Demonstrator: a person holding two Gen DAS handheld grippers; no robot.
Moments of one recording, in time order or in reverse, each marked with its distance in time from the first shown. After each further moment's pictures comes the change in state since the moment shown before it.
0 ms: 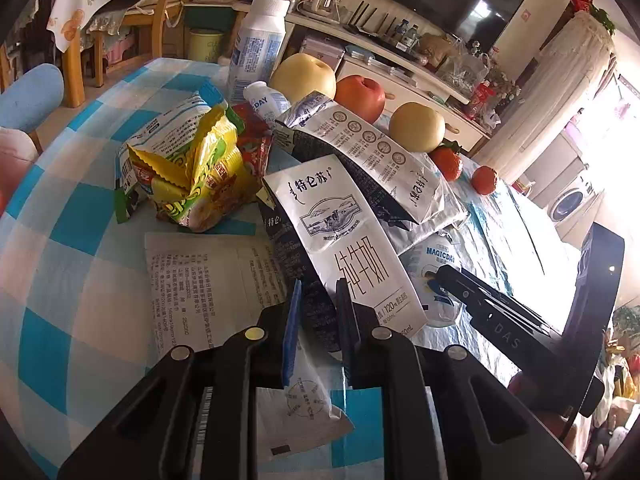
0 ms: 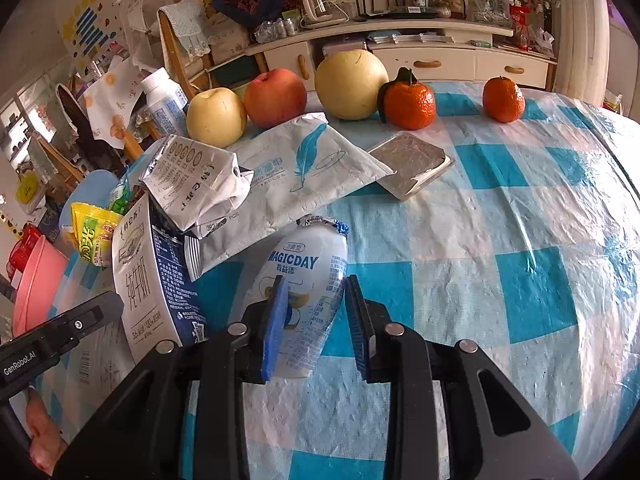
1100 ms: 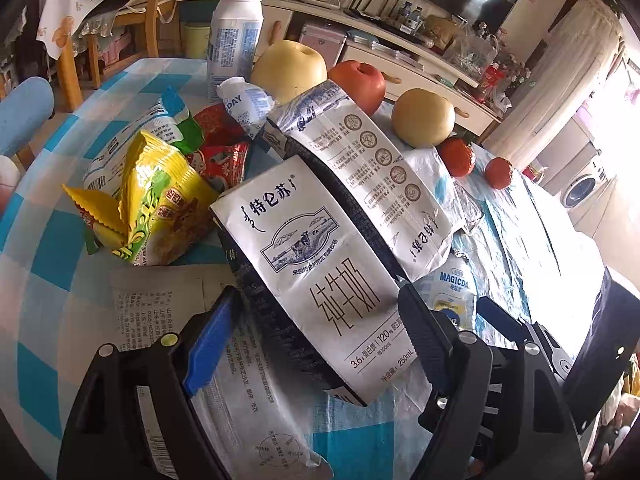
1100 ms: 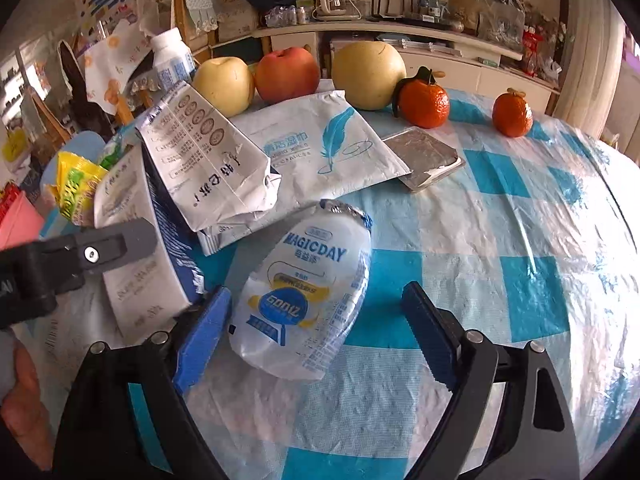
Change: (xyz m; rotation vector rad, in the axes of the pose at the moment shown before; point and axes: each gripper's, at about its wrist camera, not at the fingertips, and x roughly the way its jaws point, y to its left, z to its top) left arm 0.033 -0.018 0.024 0.021 0.054 0.059; right arm 0.016 0.022 -0.007 -0.143 0.028 -0.134
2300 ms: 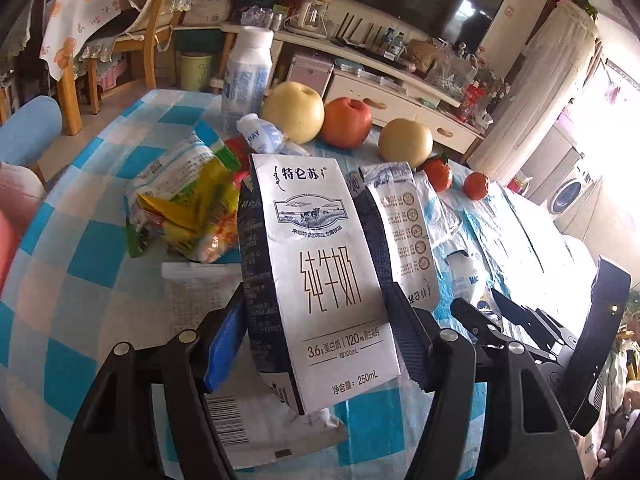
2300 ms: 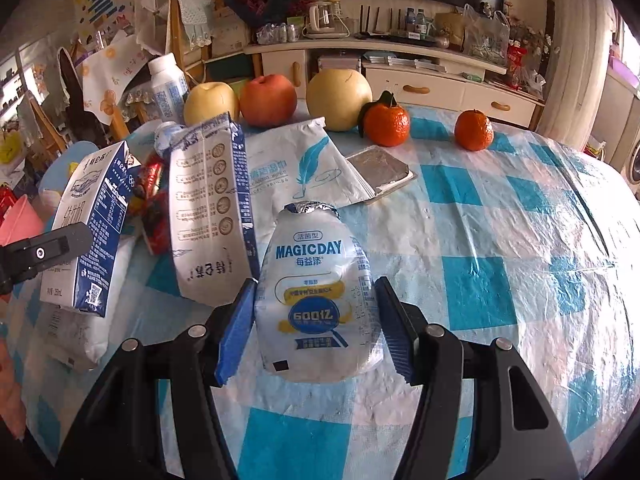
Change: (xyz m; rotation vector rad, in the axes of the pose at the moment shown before) left arm -0.055 0.019 -0.020 0.050 -0.126 -0.035; right arm -0.035 -0.023 -0.009 0.019 -0.084 0.004
